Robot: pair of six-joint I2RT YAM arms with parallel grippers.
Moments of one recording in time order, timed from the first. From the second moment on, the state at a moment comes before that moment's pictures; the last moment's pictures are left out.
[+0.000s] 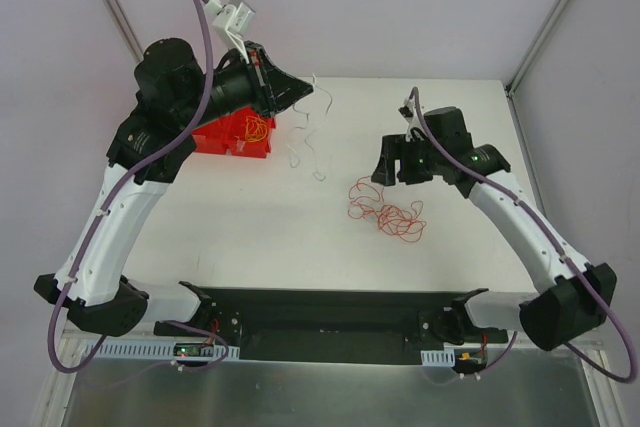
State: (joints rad) left arm -0.56 1.29 1.82 -0.57 0.44 -0.47; right arm 0.41 1.32 1.22 -0.81 -0.21 0.26
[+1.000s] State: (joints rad) left arm -0.55 1.28 1.34 -0.63 0.20 -0.45; right arm 0.46 1.16 1.01 -0.43 -0.47 0.47
